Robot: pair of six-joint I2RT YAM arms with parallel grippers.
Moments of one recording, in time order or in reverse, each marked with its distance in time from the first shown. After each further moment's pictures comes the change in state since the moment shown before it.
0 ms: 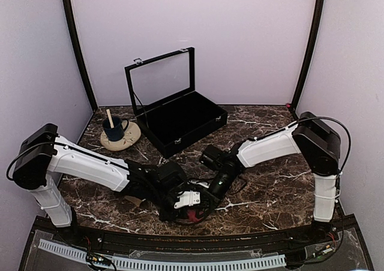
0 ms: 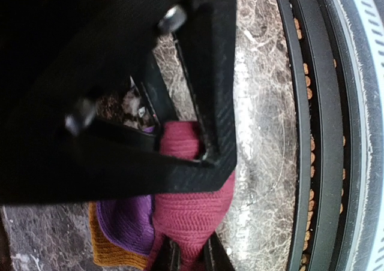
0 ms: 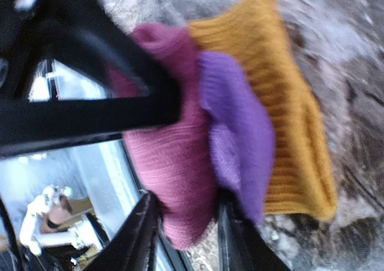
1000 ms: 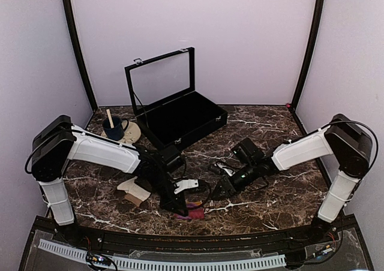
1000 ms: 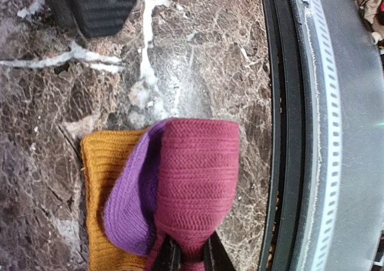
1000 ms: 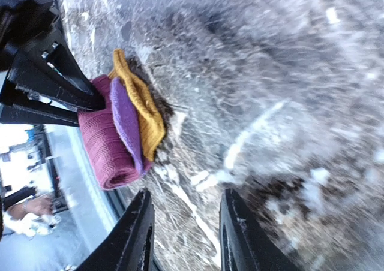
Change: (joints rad) left arm 0.190 0.127 0.132 -0.154 0.393 -0.032; right arm -0.179 -0.280 -0.413 0.486 0.113 0.311
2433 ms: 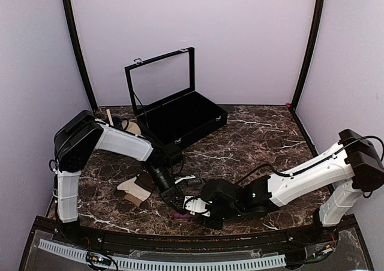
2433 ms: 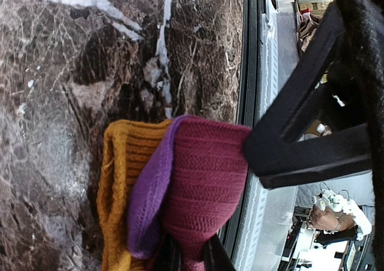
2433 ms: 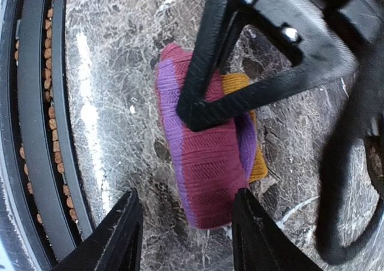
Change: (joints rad) left arm 0.146 0.244 0.199 -0.303 0.387 0.019; right arm 0.597 -0.111 0.047 0.014 0.867 -0.471
